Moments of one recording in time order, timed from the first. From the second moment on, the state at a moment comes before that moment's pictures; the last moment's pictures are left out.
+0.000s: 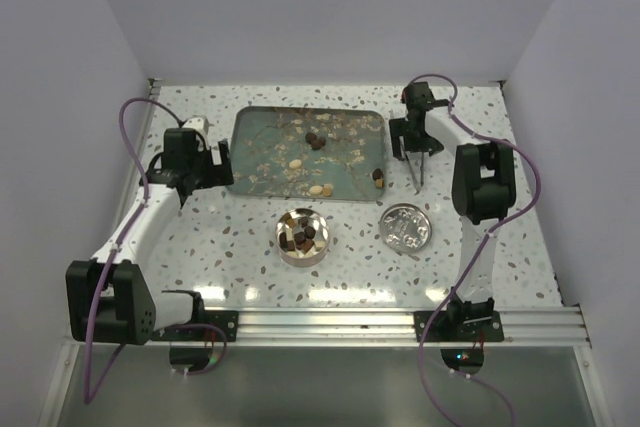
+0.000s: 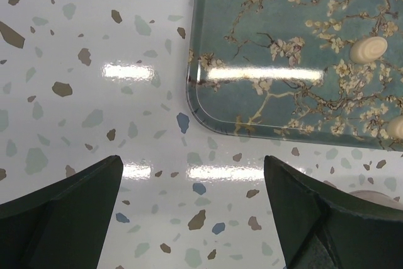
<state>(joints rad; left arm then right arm) -0.05 1.26 0.88 -0.41 -0.01 -0.18 0.17 2.16 1.70 -0.71 0.19 0.06</state>
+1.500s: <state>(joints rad) -0.05 0.96 0.80 -0.50 0.06 -0.19 0.17 1.46 0.86 -0.66 0.07 0.28</state>
